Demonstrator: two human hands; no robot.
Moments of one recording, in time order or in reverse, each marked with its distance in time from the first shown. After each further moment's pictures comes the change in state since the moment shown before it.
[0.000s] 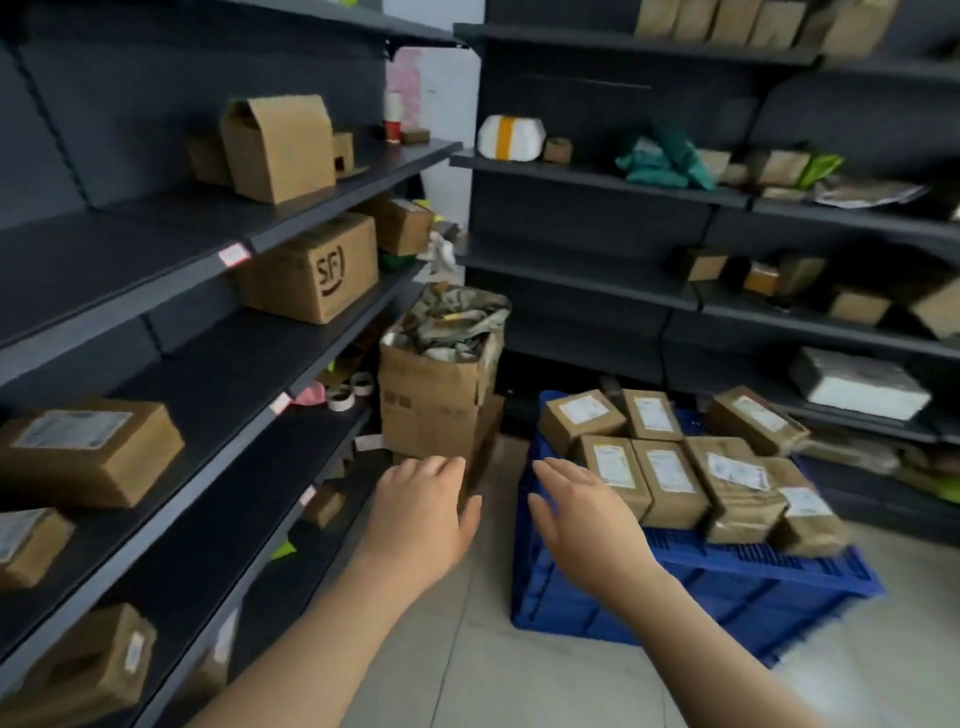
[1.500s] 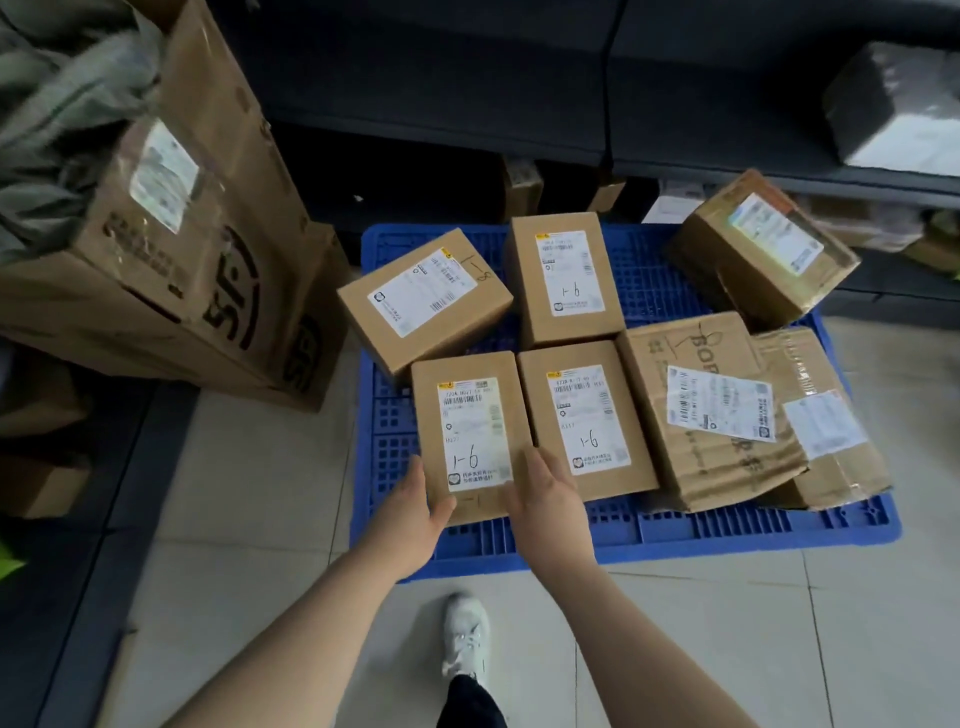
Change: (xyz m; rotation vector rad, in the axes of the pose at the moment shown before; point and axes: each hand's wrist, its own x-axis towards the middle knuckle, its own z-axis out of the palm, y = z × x) left_hand 0.381 0.165 0.448 -0.551 -0.840 -0.397; right_hand 0.206 0.477 0.291 0.419 -0.256 0.694
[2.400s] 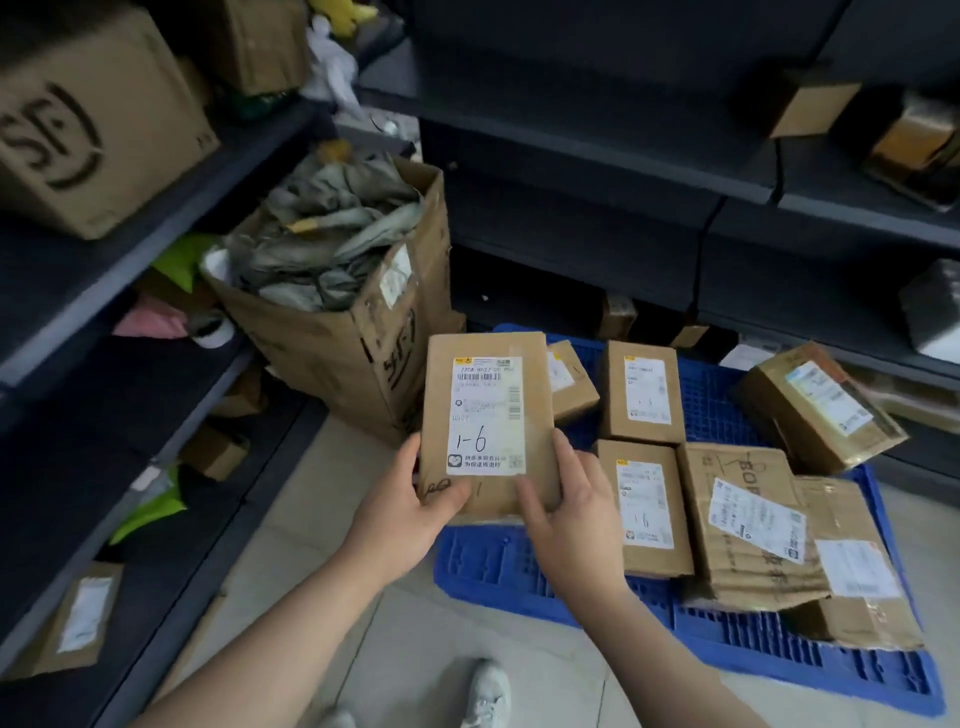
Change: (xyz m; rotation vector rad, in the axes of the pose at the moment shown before) left_hand -0.198 0.013 -0.120 -0.506 0.483 0.210; right_hand -0.109 -0.163 -0.096 0.067 0.180 -0.461
